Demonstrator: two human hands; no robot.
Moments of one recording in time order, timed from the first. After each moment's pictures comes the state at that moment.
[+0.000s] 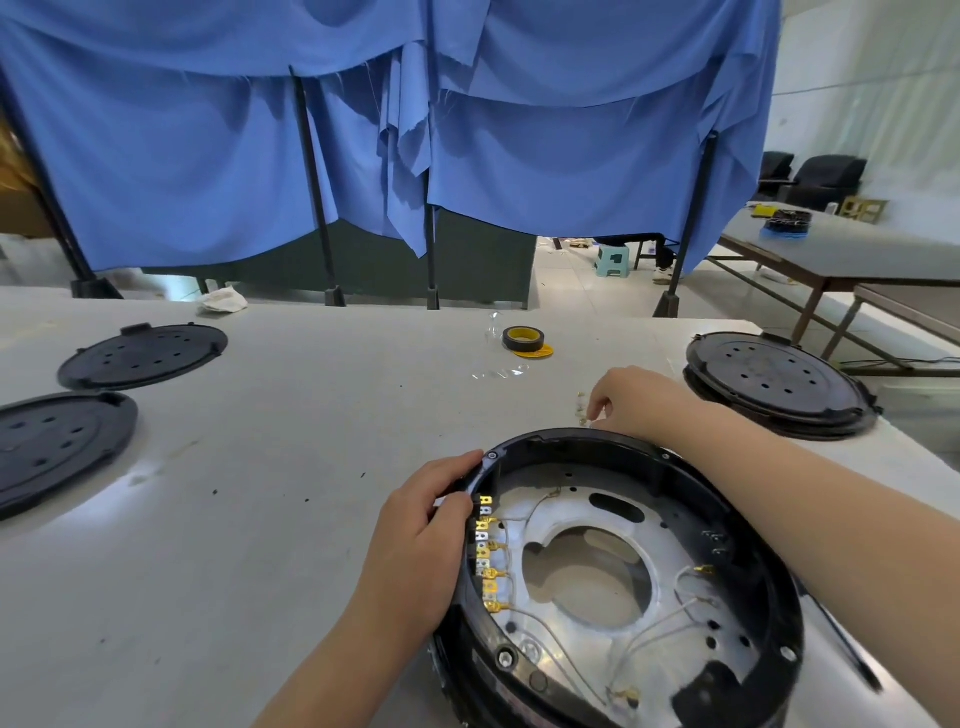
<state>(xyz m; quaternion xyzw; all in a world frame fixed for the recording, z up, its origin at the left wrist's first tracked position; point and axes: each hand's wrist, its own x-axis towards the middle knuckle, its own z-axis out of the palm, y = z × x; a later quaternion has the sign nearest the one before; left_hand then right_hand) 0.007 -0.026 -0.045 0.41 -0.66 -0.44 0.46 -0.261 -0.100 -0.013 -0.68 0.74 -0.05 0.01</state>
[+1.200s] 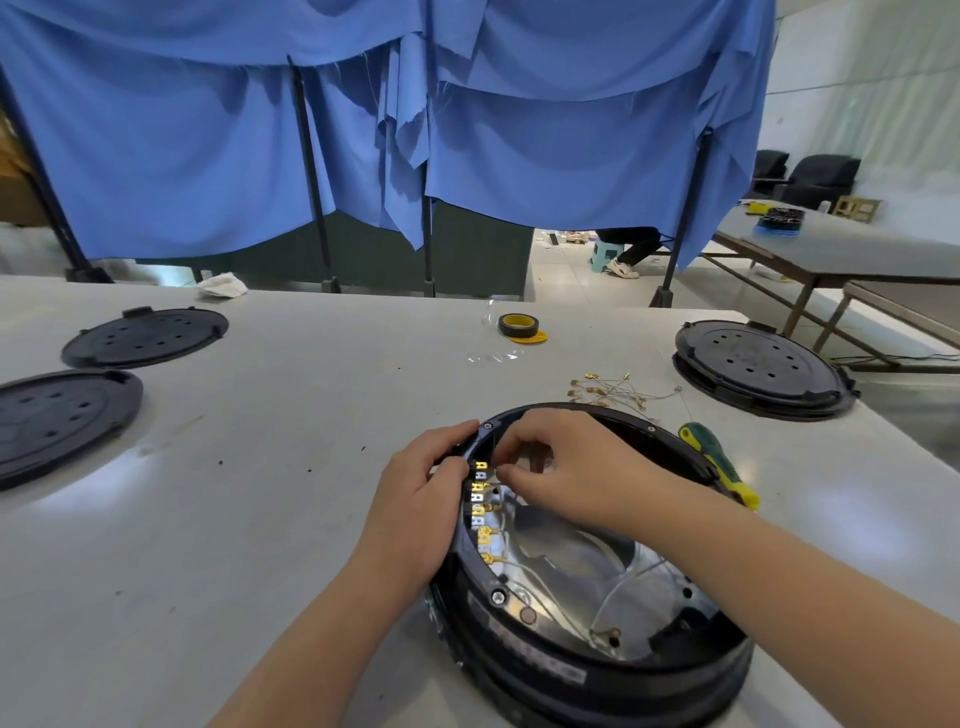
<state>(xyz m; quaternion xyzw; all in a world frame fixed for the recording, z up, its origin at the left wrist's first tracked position) 0.006 -0.029 -0.050 0.41 -0.64 -0.45 0.46 -0.153 -0.004 -0.010 -0.75 0.60 -0.25 0.14</state>
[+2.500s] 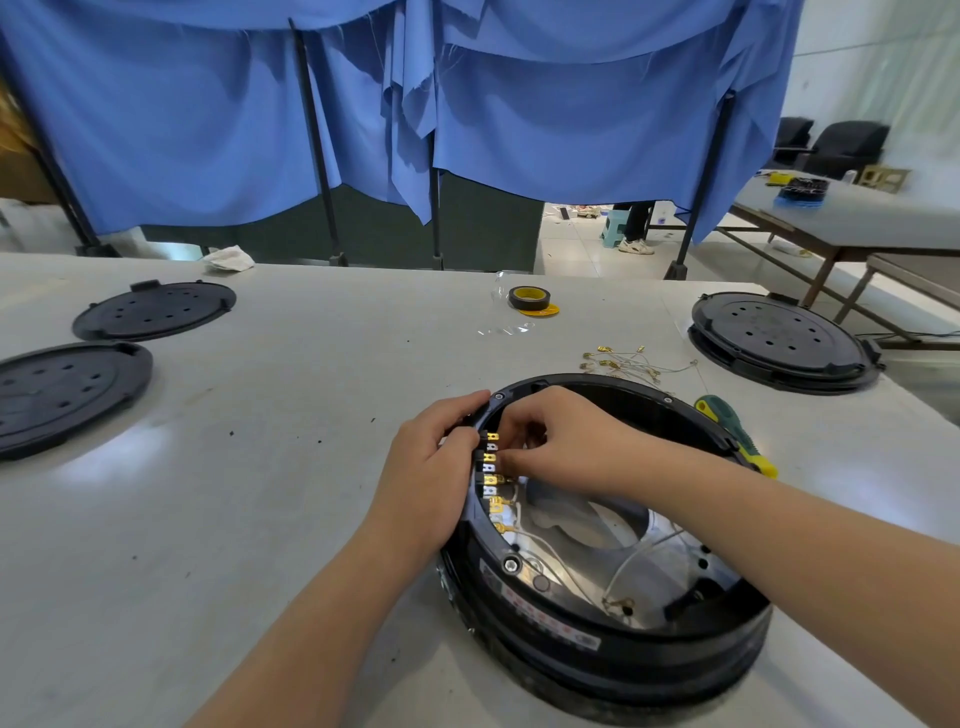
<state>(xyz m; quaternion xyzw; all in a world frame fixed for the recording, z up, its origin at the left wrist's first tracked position) 0.004 -0.031 -0.050 0.42 -0.64 -0.45 0.47 -0.146 -0.017 -0.019 -0.73 0.58 -0.25 0.25</state>
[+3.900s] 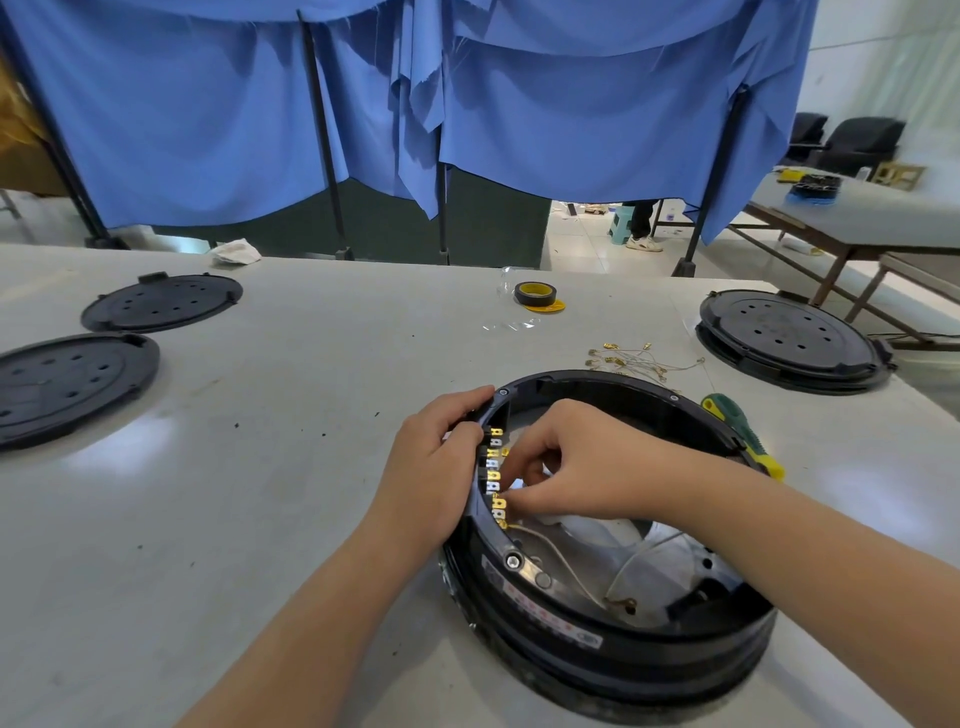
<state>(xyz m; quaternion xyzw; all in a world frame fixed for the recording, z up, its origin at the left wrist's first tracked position) 0.004 -0.031 -0.049 0.42 -0.65 -0.43 0.46 -0.147 0.005 -0.012 -0.76 0.54 -0.19 0.30</state>
